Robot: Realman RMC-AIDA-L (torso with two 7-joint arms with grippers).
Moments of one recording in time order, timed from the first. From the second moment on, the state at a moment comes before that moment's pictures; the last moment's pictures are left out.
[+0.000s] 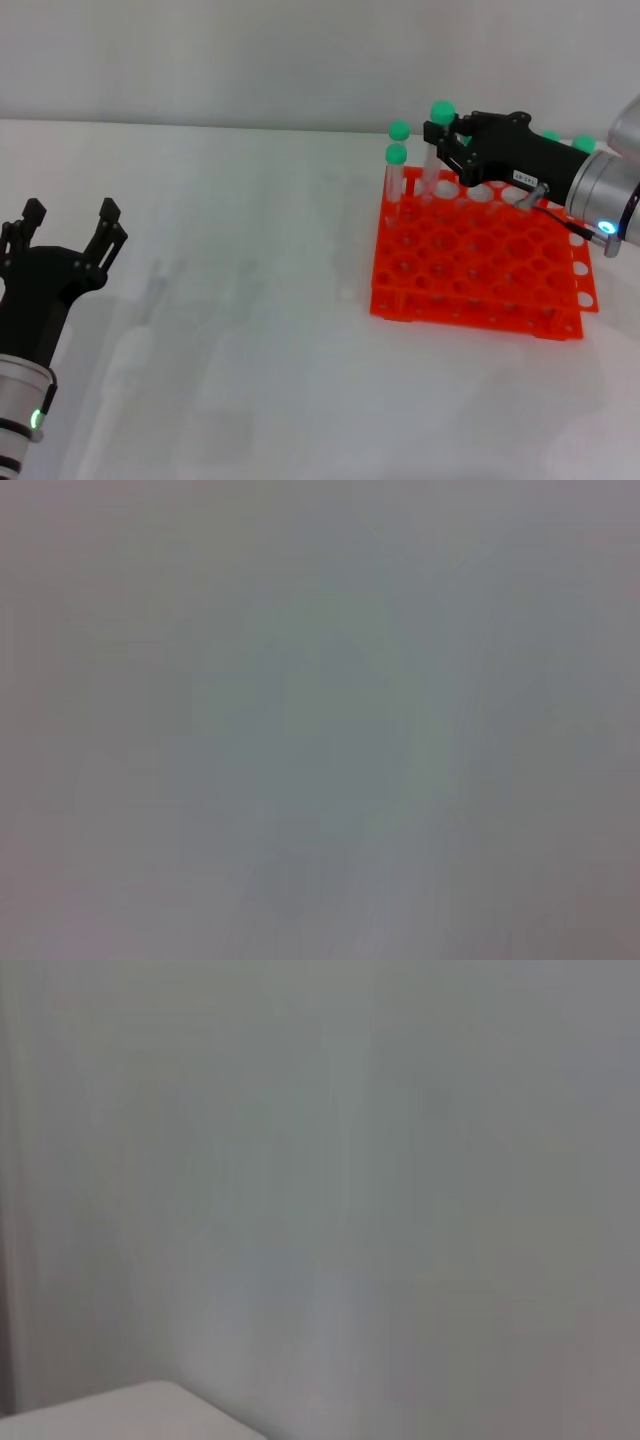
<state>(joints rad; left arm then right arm) -0.25 -2.10 2.31 0.31 -0.86 1.29 -0.13 0.84 2.03 -1.05 -0.20 2.02 1.03 -2.28</state>
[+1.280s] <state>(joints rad) -0.27 -2.10 2.31 0.32 -0.86 1.28 -0.13 0.84 2.03 -1.09 -0.17 2.01 0.93 -2.28</state>
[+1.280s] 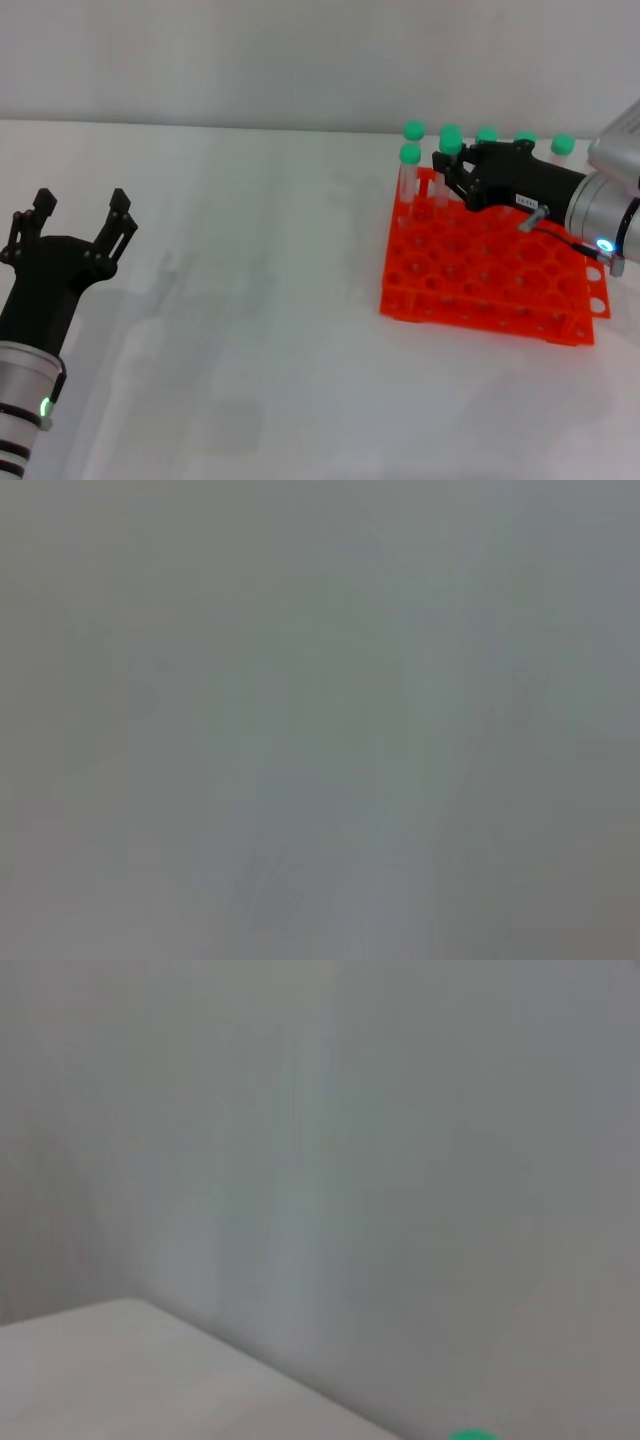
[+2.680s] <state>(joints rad) -0.33 -2.09 2.31 0.28 -0.86 1.27 -0.17 0.44 2.02 -1.10 -0.22 2.52 1.10 -2.62</state>
